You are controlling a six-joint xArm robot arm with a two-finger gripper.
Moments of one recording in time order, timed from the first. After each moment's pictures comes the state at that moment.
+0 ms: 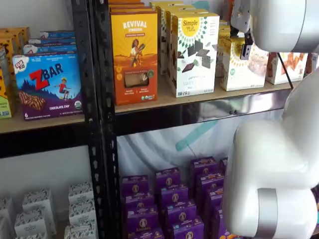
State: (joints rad) arm -0.38 -0.17 -1.53 0.13 1.66 -1.93
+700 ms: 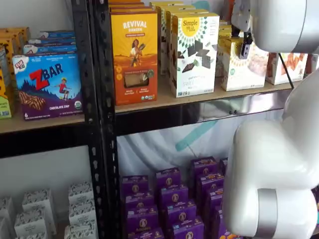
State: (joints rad) arm -0.39 -0.18 -1.53 0.14 1.65 -1.93
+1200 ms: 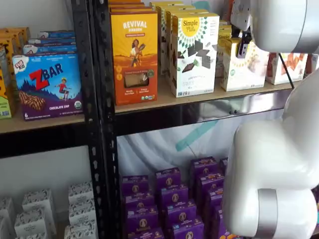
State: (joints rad) arm -0.38 -0.18 -1.54 0.14 1.65 -1.93
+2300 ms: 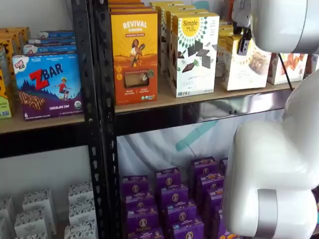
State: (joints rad) arm -0.39 -0.19 -1.57 0.14 1.73 -1.92
